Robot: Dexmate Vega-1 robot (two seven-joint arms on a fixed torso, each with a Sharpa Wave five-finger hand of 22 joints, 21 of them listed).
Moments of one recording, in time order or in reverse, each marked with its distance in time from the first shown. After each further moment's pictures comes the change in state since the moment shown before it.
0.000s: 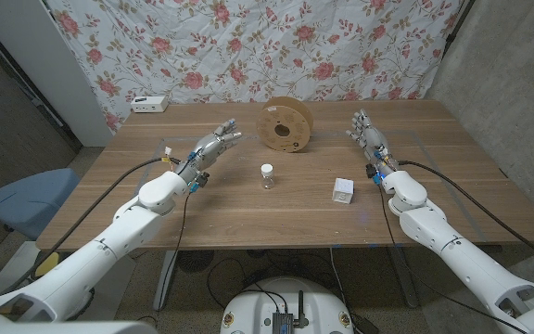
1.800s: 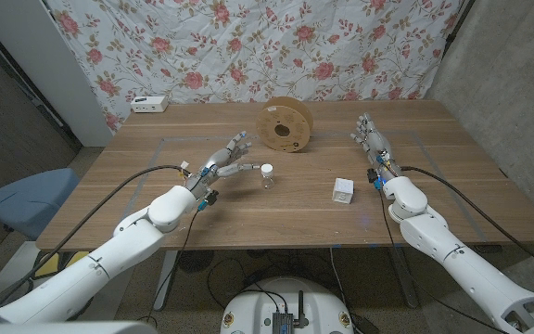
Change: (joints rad) left arm 0.106 0.067 0.046 -0.193 0.254 0.104 0.179; left_hand 0.384 -0.018 -0.183 0.034 0.076 -0.117 -0.091 -0.019 0.000 0.159 -0.041 -0.016 -0.002 0.151 -0.008 -0.009 -0.003 -0.157 -0.006 -0.008 -0.003; right arm -0.060 -0.005 0.015 -0.058 -0.032 0.002 -0.087; right_hand 0.000 0.000 0.008 0.000 0.008 0.010 -0.009 0.000 0.000 0.011 0.000 0.004 0.000 0.011 0.000 0.004 0.000 0.000 0.000 0.000 0.000
